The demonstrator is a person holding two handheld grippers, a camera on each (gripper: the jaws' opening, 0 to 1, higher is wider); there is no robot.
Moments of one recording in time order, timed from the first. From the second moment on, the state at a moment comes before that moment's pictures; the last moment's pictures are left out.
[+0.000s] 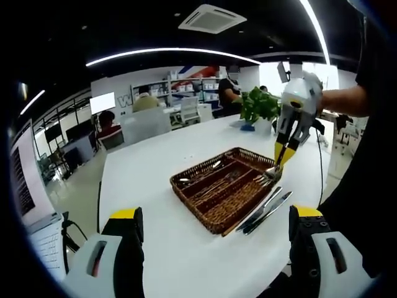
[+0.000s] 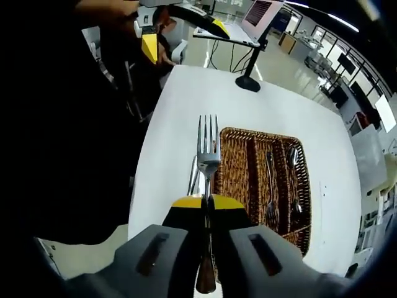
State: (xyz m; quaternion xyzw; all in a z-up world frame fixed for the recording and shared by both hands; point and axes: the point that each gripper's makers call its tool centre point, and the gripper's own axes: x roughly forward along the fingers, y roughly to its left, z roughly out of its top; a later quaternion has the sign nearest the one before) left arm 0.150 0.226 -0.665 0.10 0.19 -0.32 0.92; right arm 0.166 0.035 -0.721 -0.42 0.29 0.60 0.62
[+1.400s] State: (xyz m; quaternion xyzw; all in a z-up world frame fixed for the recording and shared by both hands) left arm 0.152 0.222 -0.670 0.10 0.20 -0.33 0.92; right arm 0.203 0.034 -0.716 -0.44 0.29 0.58 0.62
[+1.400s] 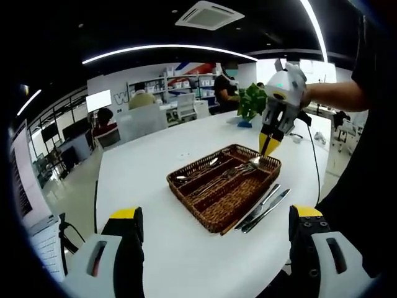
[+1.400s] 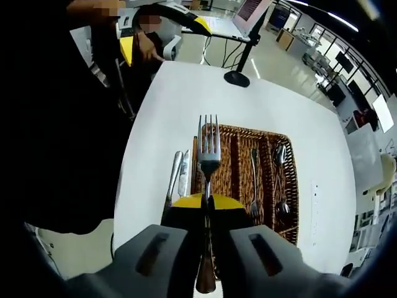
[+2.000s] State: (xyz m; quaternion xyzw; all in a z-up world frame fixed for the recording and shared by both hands) left arm 0.157 0.225 -0.672 0.10 0.21 -0.33 0.92; right arm 0.231 0.037 -0.714 -0.44 0.29 0.58 0.62
